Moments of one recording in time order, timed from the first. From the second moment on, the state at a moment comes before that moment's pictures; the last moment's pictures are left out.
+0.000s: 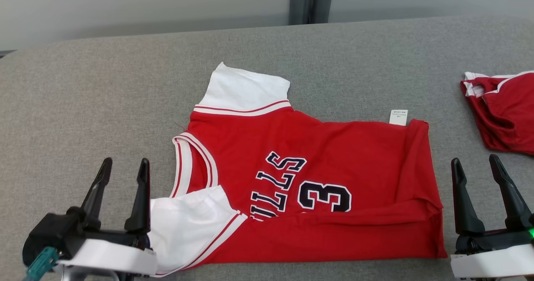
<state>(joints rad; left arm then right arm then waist) 0.04 0.32 -0.22 -0.16 -0.49 0.17 -0.17 0.07 -0.08 -0.06 -0.15 0.19 0.13 -0.17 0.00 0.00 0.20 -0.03</state>
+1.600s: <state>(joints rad) -1.12 0.17 -0.56 0.96 -0.58 -0.13 0.02 -0.16 -0.05 -0.09 -0.10 0.23 0.13 -0.21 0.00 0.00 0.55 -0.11</state>
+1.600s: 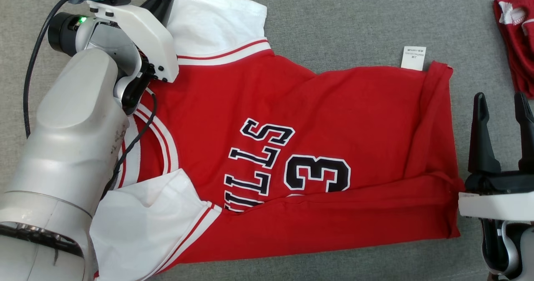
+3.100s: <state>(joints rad) -1.17 0.29 -0.77 0.79 -0.87 -0.13 -0.23 -0.52 -0.26 0.01 0.17 0.51 0.13 0.16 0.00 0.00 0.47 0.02</state>
